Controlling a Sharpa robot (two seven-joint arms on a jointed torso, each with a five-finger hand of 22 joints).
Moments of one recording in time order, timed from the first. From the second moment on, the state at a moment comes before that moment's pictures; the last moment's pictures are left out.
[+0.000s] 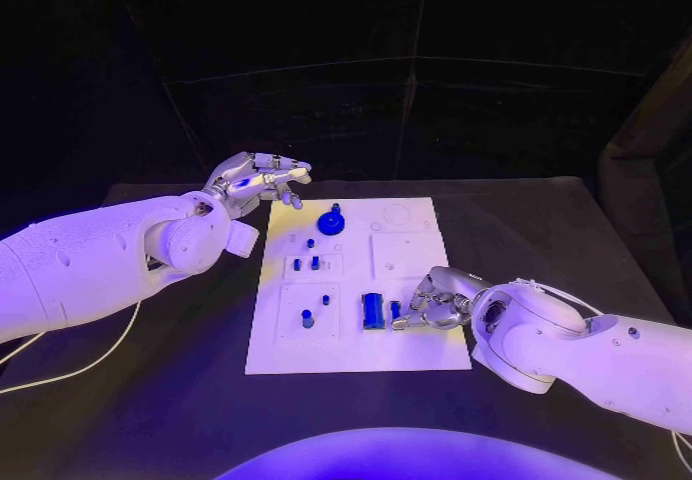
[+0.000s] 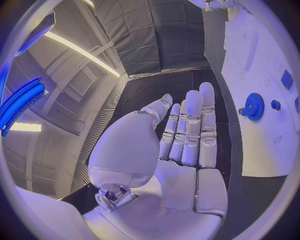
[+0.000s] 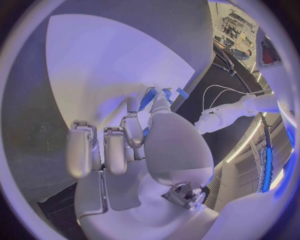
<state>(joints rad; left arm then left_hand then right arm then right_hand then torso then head) 1.24 -0.85 -0.11 1.37 -0.05 -0.11 0.37 1.31 -0.02 0.32 -0.04 0.06 0.95 0.19 0.22 0.08 0.95 0.12 0.45 0.10 1.12 0.04 0.96 0.41 0.17 1.14 0.14 0.50 0.64 1.00 -0.89 -0.06 1.81 -1.35 -0.32 -0.56 1.28 -0.02 -0.19 0.22 0.13 1.11 0.06 0.29 0.26 1.44 -0.02 1.15 1.29 1.47 -0.08 1.49 1.31 0.05 1.47 0.03 1.45 1.31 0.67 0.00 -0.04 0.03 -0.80</state>
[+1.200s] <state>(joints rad) 1.24 -0.81 -0.12 1.30 -0.02 -0.11 0.39 1.28 -0.03 0.26 0.00 0.06 0.93 0.19 0.22 0.07 0.95 0.15 0.37 0.06 0.97 0.08 0.57 0.22 0.17 0.95 0.20 0.26 0.46 1.10 -0.88 -0.06 1.54 -0.72 -0.38 0.01 1.46 0.05 -0.21 0.15 0.15 0.92 0.19 0.14 0.23 0.97 0.13 0.22 0.56 1.02 0.08 0.39 0.46 0.17 0.93 0.17 0.45 0.39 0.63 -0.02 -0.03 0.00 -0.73</state>
